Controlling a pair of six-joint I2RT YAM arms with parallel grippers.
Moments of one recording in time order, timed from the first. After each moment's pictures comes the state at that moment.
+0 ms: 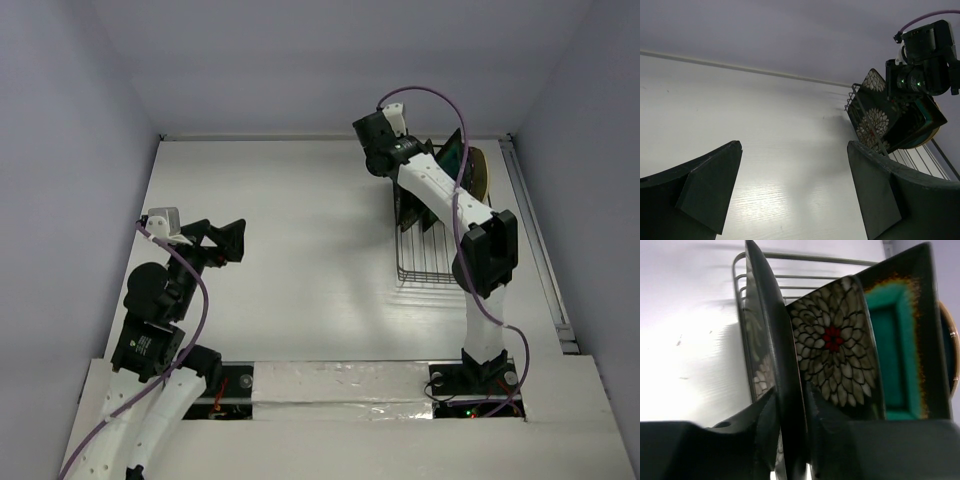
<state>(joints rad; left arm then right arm) -0.35 0.41 0.71 -0.26 -0.09 -0.38 0.53 2.02 1.96 -0.80 0.85 0.23</state>
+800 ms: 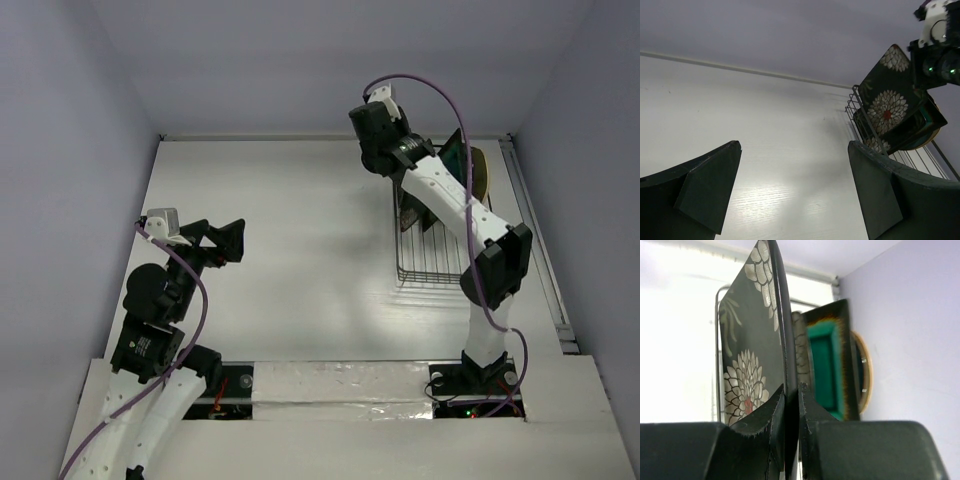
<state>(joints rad) -0.35 0.40 0.71 -0.26 -0.10 -0.38 0.60 1.93 2.00 -0.75 0.99 -0.08</state>
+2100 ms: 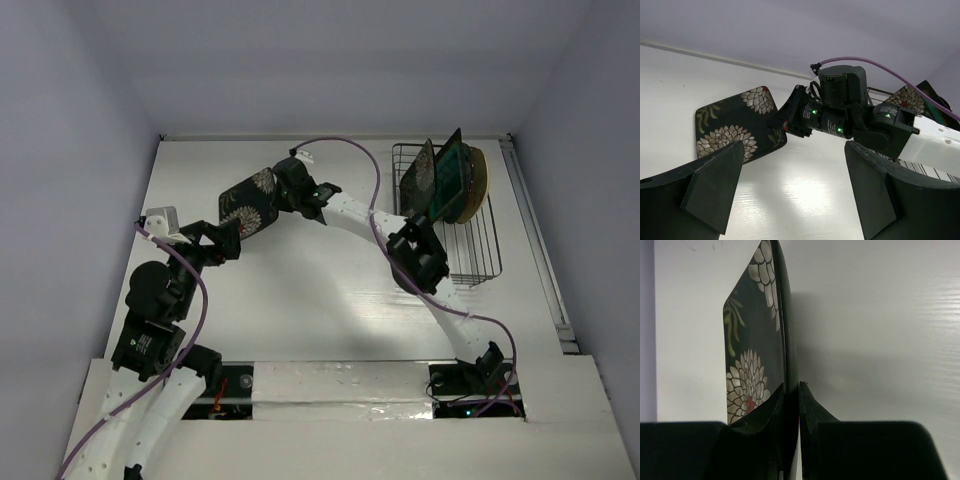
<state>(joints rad) -0.36 0.41 0.71 -0.27 -0.18 -0.38 0.82 2.41 2.12 -0.28 0.22 0.82</state>
